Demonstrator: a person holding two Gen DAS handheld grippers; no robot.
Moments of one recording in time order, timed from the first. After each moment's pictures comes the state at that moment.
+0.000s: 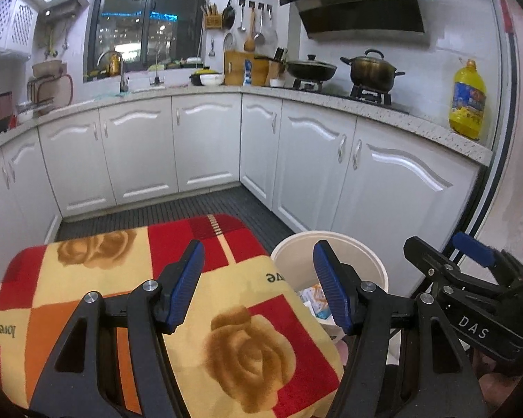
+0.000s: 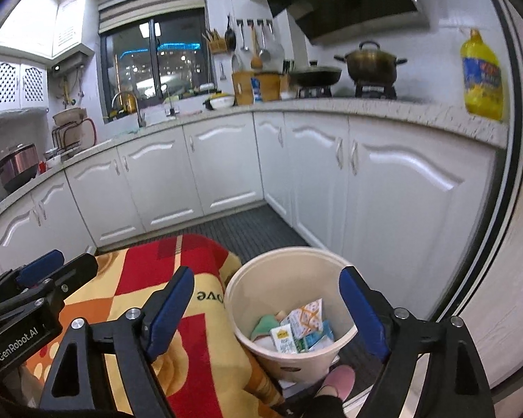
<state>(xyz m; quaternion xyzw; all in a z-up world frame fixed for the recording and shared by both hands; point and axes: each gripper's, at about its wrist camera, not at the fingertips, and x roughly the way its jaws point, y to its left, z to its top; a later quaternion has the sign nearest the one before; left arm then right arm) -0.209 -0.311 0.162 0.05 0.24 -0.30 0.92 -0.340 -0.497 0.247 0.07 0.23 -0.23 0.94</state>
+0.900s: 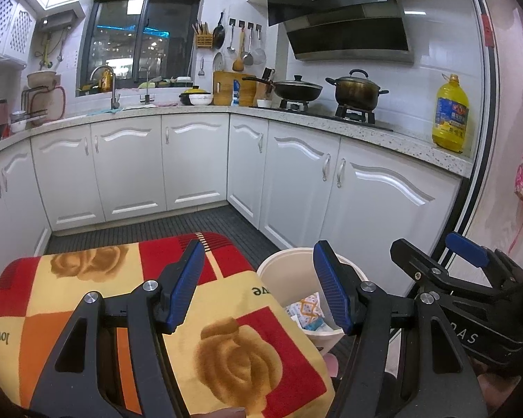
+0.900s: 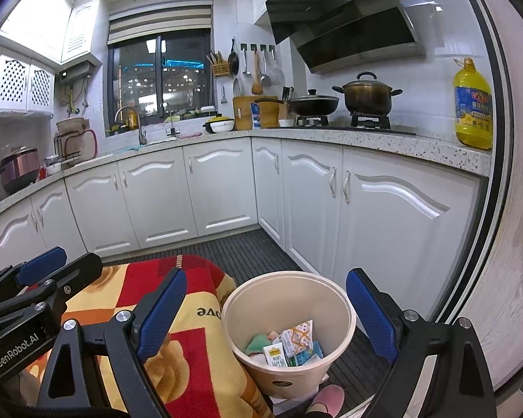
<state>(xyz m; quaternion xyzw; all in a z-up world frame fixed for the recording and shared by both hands) -0.221 -0.299 0.170 0.03 0.20 -0.33 0.92 -0.357 -0.479 0.259 0.05 0.19 -0.24 0.95</state>
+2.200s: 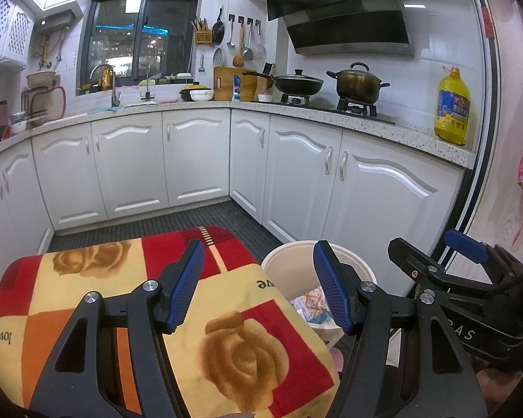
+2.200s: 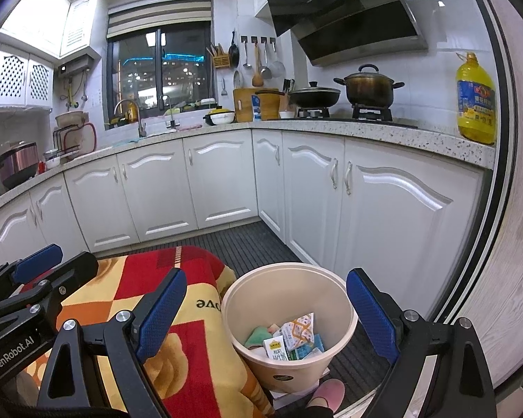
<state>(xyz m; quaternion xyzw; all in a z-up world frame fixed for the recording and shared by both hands) -0.219 -0.294 0.165 0.03 0.21 -0.33 0.92 -0.349 -0.483 0.252 0.05 0.21 -0.24 0.95</state>
